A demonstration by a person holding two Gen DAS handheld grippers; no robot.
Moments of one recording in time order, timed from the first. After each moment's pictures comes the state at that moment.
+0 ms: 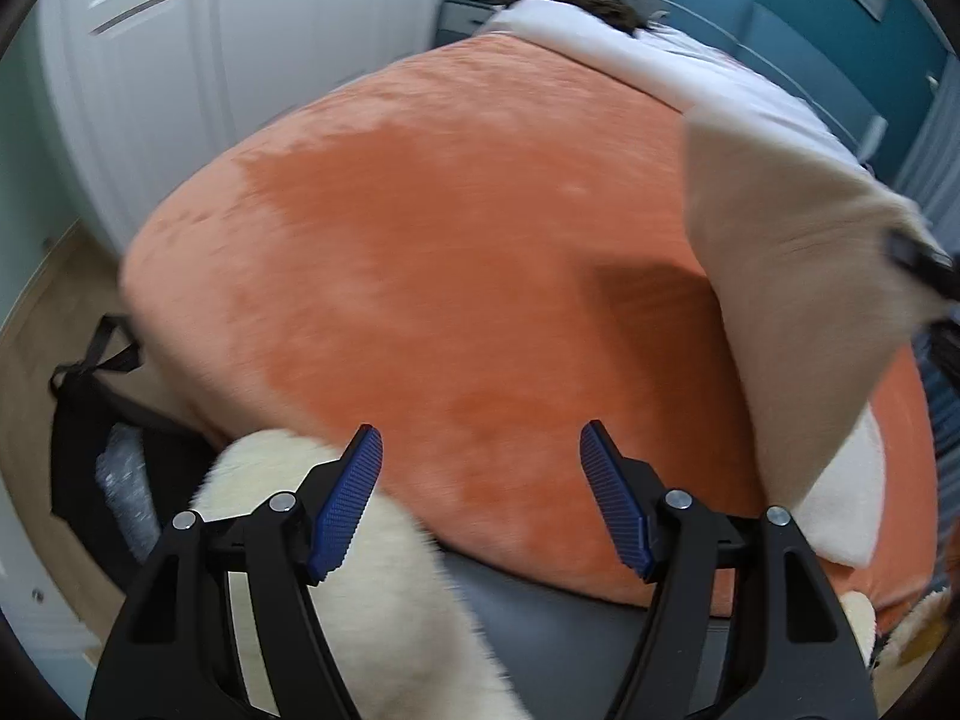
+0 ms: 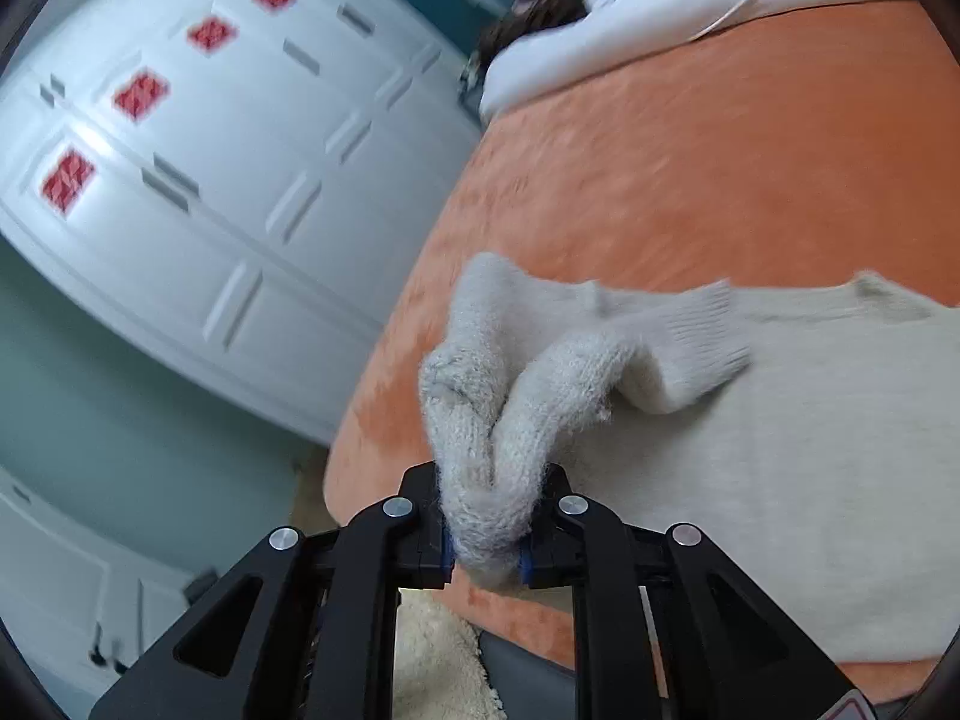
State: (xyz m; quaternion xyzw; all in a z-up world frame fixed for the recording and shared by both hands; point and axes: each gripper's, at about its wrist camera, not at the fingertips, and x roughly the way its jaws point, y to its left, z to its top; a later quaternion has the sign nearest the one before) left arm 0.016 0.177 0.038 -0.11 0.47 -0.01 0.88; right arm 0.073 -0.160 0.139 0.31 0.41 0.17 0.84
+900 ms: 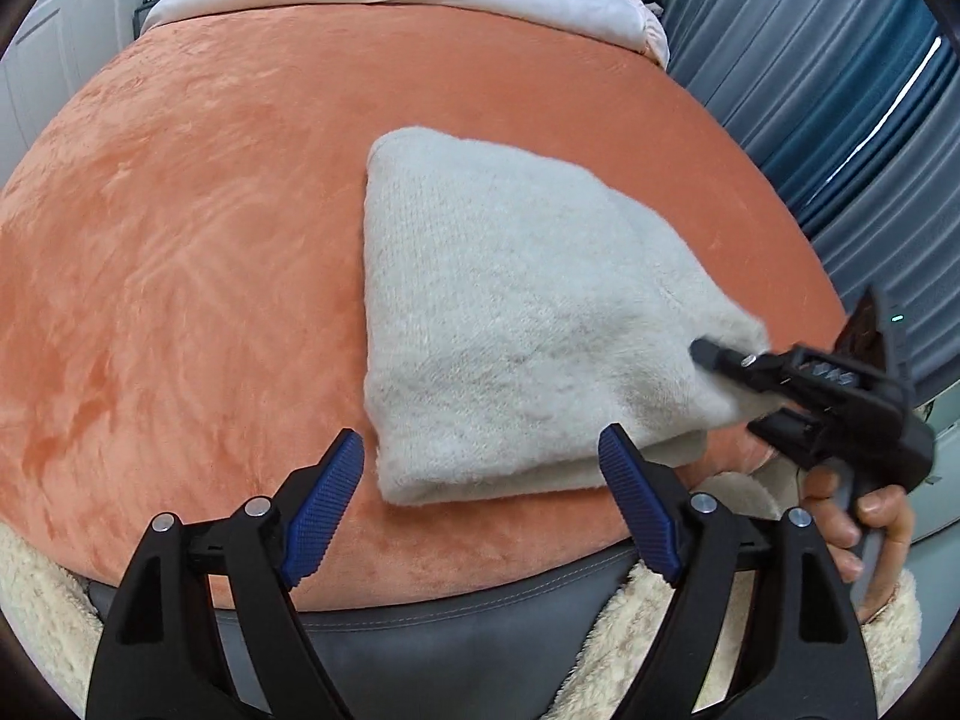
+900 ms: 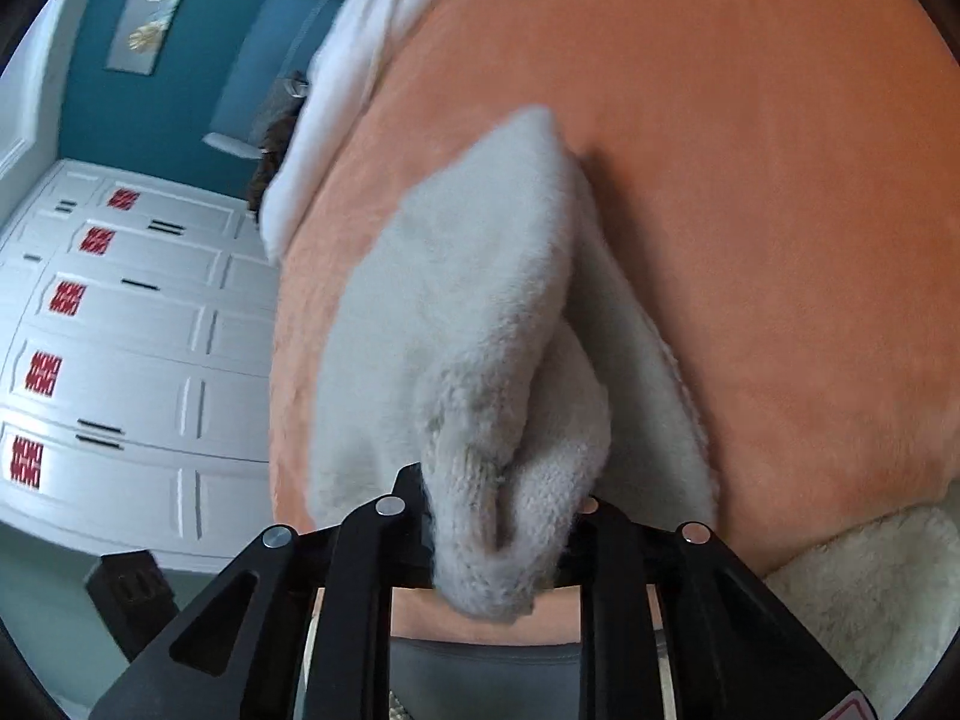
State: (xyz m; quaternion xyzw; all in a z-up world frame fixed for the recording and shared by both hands) left arm 0.000 -0.096 0.040 -0.01 0.51 -0.27 0.81; right arm -0.060 -0.396 0.011 0.48 0.40 0.00 0.78
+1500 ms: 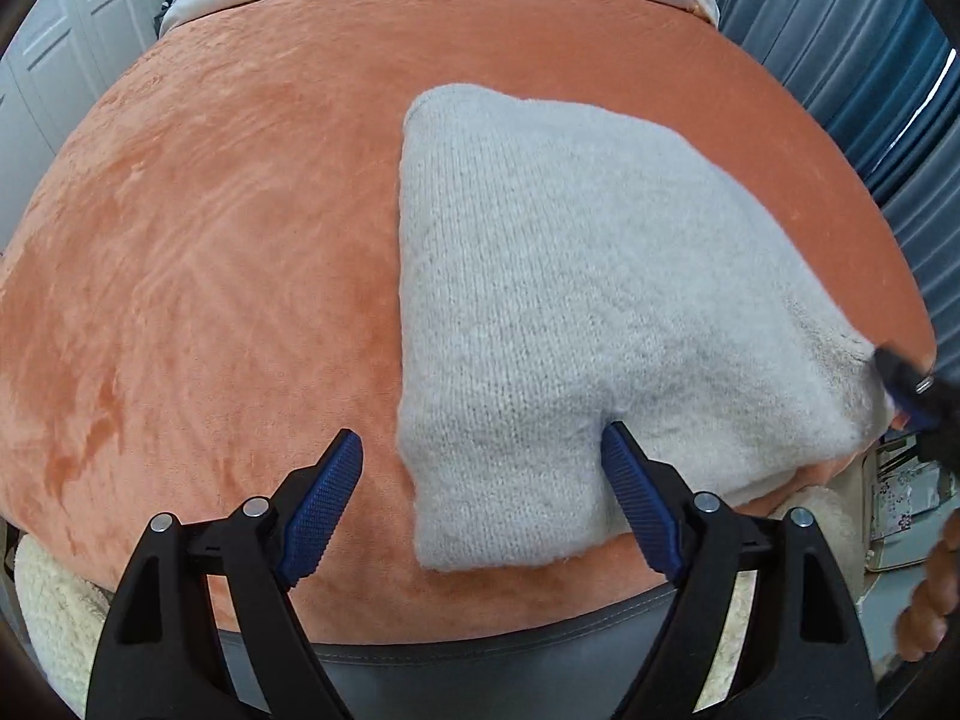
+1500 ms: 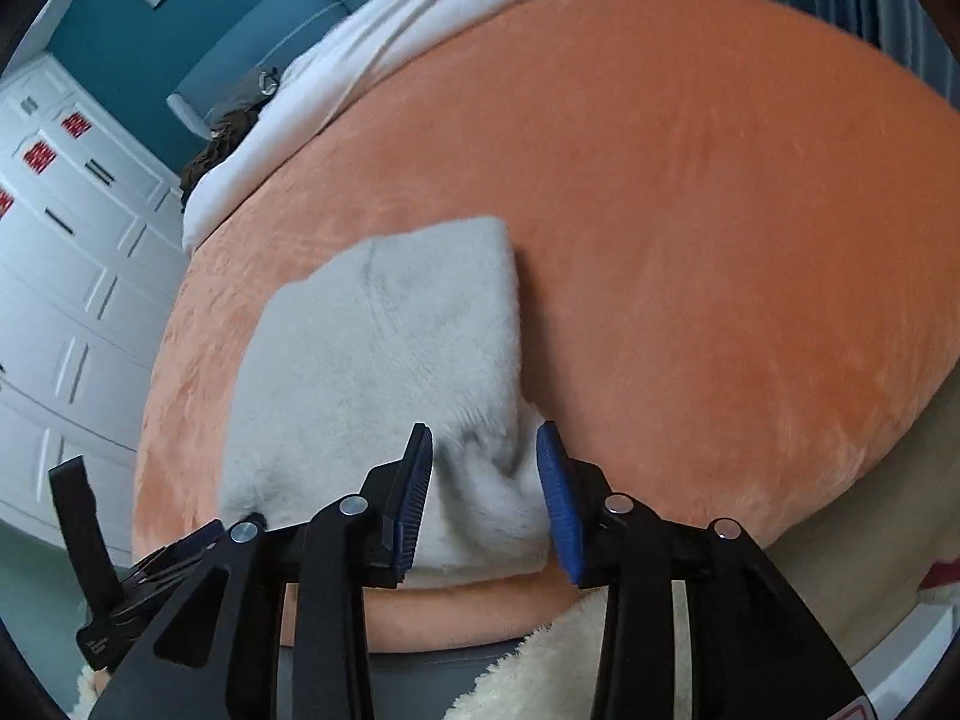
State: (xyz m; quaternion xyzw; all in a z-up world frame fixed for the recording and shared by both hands) left arm 0.023 -0.128 -0.003 0.07 0.54 -0.20 0.81; right arm -0.081 -0.385 0.058 0.30 0.42 -0.13 0.85
